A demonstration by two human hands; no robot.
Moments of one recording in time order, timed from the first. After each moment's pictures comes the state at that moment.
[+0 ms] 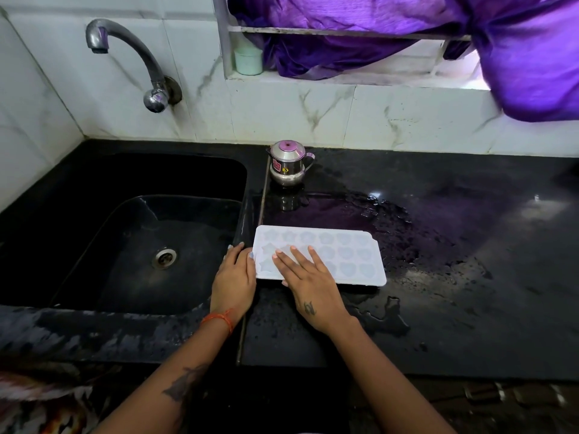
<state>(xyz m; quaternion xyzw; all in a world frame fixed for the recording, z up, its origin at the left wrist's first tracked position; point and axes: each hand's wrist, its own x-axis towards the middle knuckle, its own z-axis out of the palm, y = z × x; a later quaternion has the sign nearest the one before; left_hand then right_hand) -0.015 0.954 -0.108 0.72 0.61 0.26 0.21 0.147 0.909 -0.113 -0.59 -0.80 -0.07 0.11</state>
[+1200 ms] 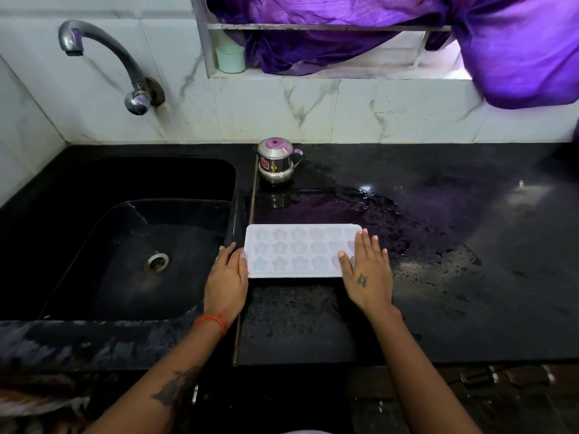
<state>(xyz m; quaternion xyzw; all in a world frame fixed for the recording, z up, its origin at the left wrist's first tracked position) -0.016 0.953 -0.107 0.72 0.60 0.27 0.23 0.220 0.889 -0.099 -0.83 -0.53 0.09 0.17</state>
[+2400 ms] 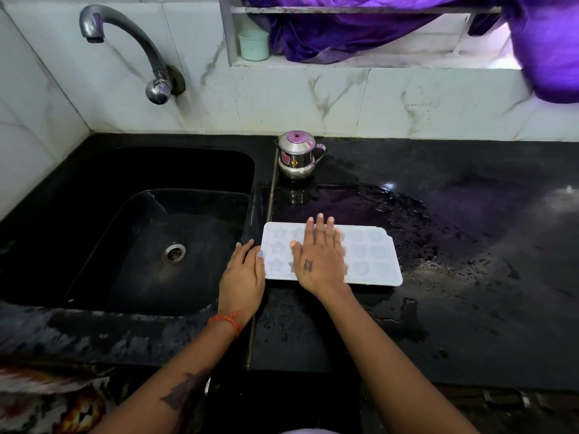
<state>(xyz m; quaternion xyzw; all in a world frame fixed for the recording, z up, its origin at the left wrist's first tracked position) -0.014 0.957 -0.106 0.72 0.61 0.25 0.20 0.132 0.955 -0.082 -0.76 -0.63 0.13 0.08</state>
